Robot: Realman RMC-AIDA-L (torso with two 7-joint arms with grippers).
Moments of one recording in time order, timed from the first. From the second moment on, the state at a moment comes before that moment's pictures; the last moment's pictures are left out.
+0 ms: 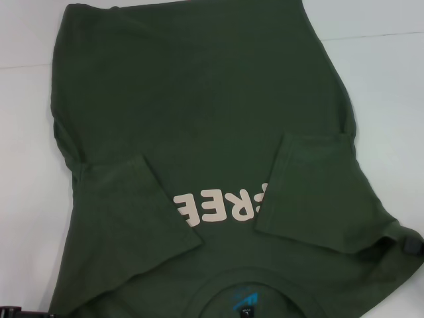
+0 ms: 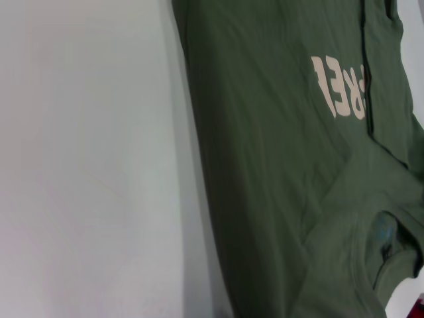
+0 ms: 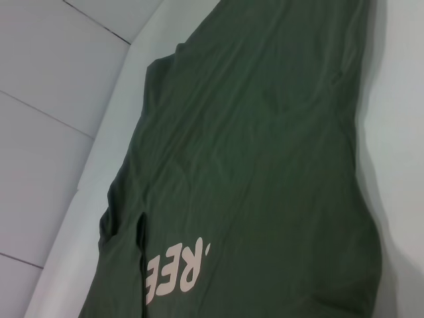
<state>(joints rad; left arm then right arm) -0.48 -2.02 0.36 0.68 2.74 1.83 -2.08 0.20 1.96 -0.08 -0.53 -2.41 -1.72 1.79</state>
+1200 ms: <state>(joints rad) -0.50 -2.02 0.37 0.65 2.73 1.77 -2.08 0.20 1.97 -0.08 -0.53 -2.40 -1.74 1.79</state>
